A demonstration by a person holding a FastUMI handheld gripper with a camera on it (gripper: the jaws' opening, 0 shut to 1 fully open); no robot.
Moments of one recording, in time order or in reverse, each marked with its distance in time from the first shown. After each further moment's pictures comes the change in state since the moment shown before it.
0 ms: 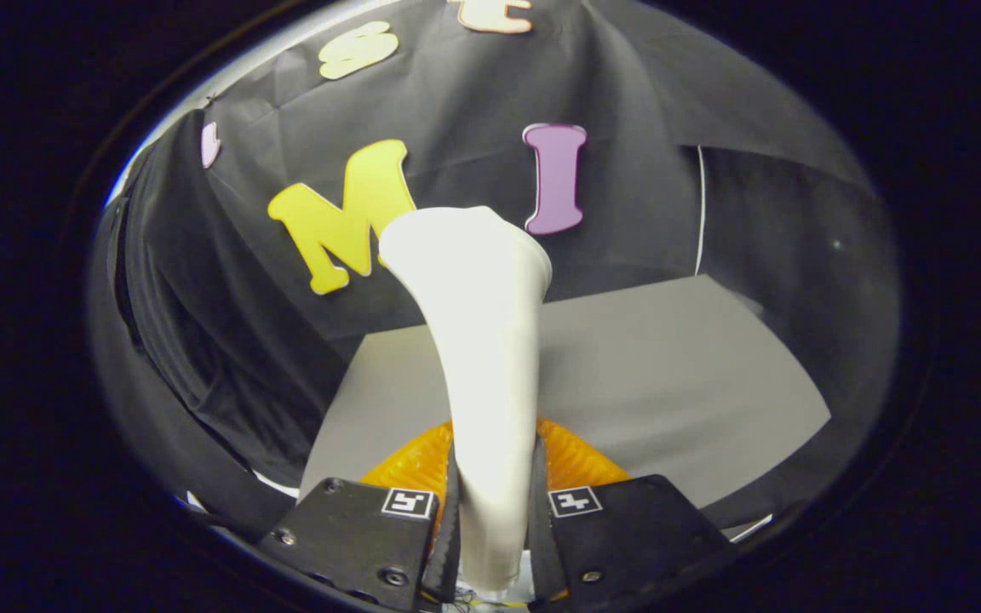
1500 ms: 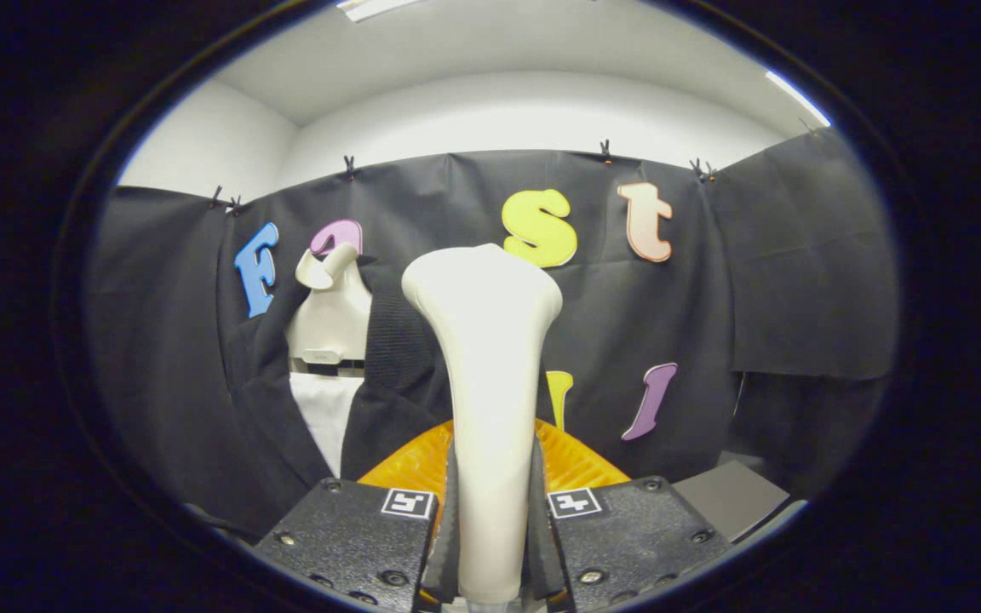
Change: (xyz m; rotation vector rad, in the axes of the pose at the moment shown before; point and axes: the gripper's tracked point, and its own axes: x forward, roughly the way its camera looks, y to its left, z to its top) arm -0.171 0.350 0.169 -0.189 -0.532 0.055
